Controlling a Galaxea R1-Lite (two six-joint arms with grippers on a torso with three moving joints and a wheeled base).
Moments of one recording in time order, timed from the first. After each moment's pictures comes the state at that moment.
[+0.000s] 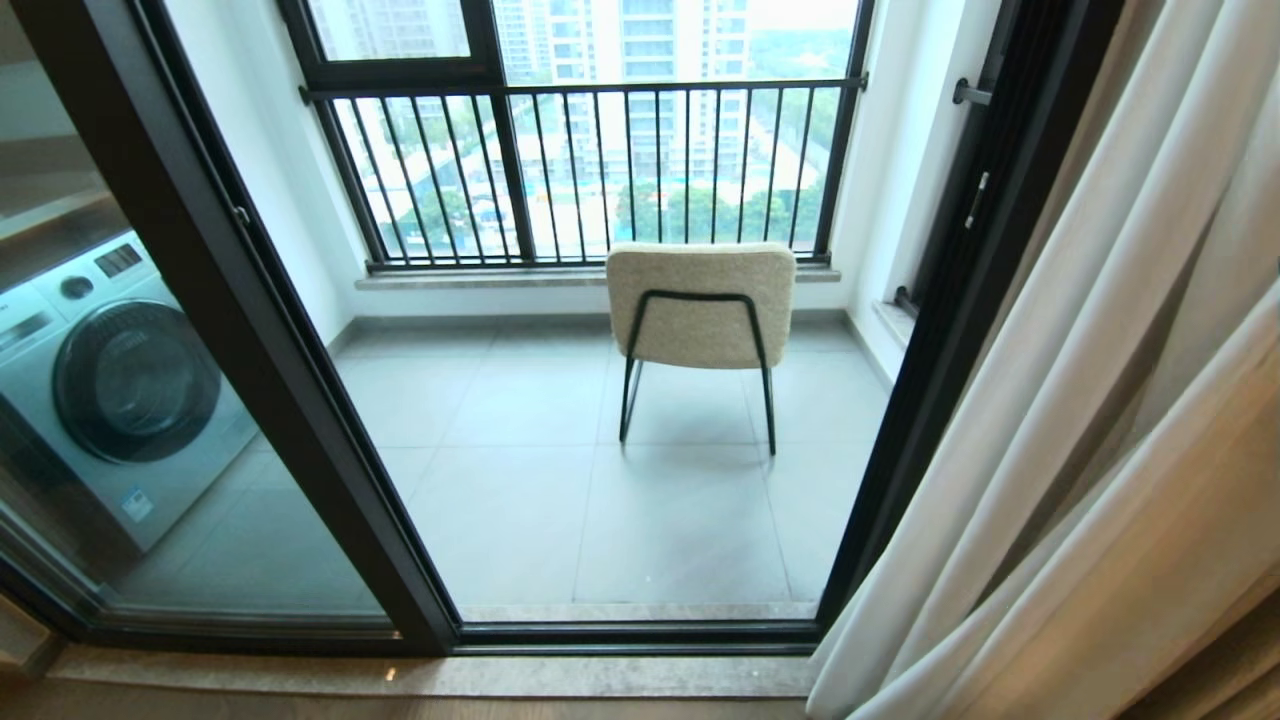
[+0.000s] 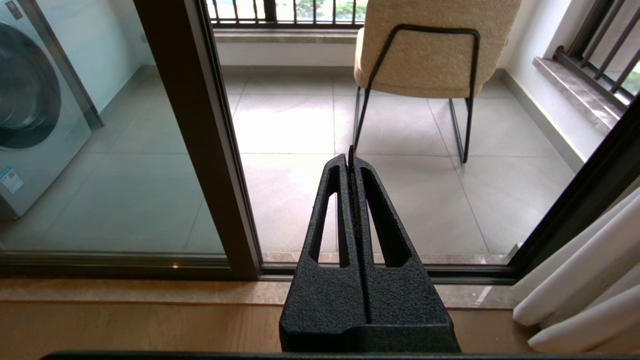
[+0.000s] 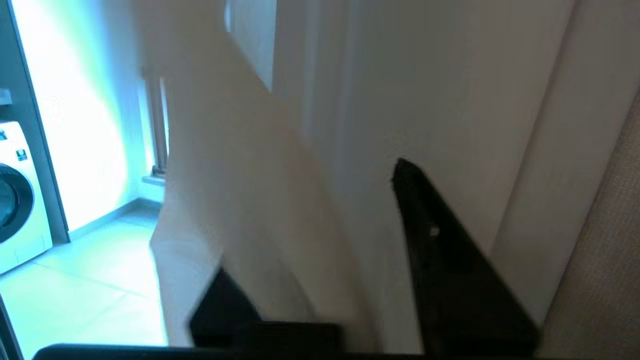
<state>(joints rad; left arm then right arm) 0.00 0.00 0.00 0.00 -0.01 -0.03 -0.74 1.55 -0.77 -1.52 0.89 0.49</state>
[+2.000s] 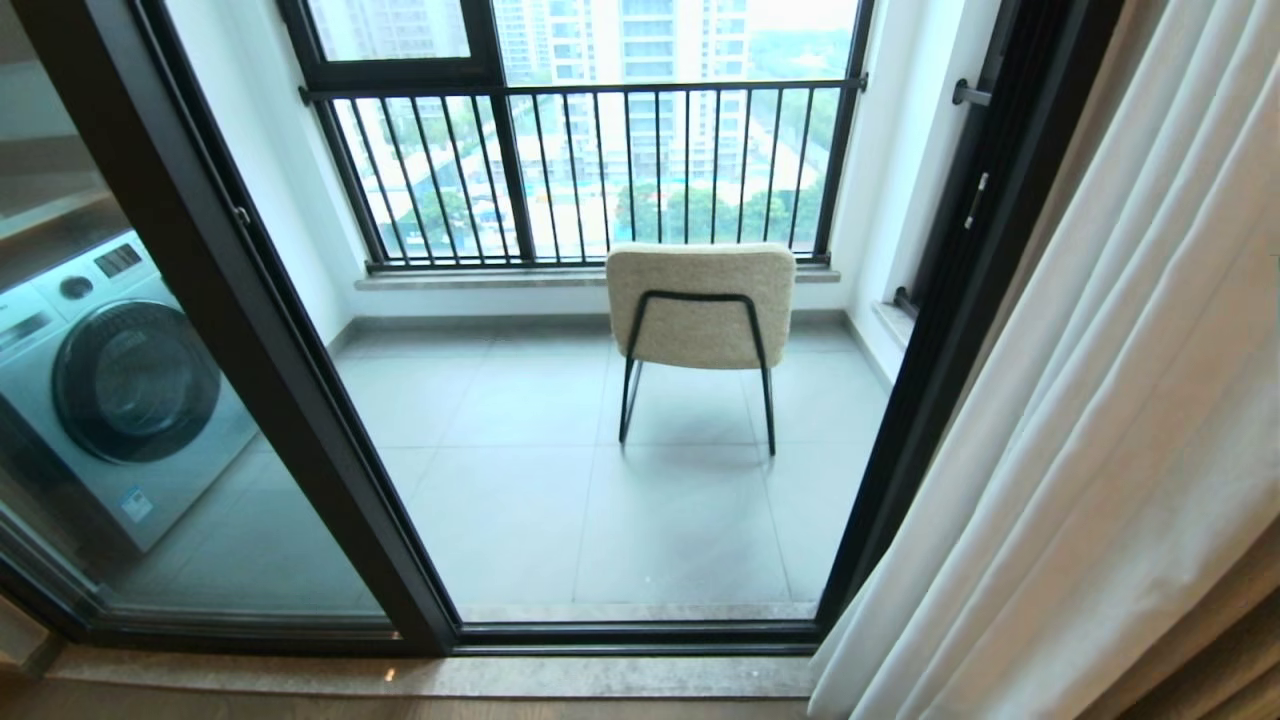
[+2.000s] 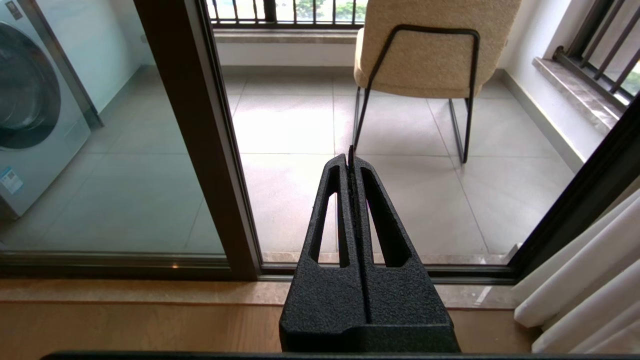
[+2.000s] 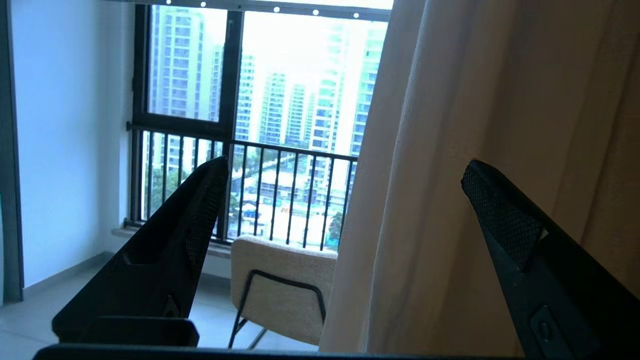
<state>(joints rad) 0.00 0.00 0.00 0.00 -0.01 -0.03 -0.77 0.95 -0.37 -1.52 0.76 0.57</state>
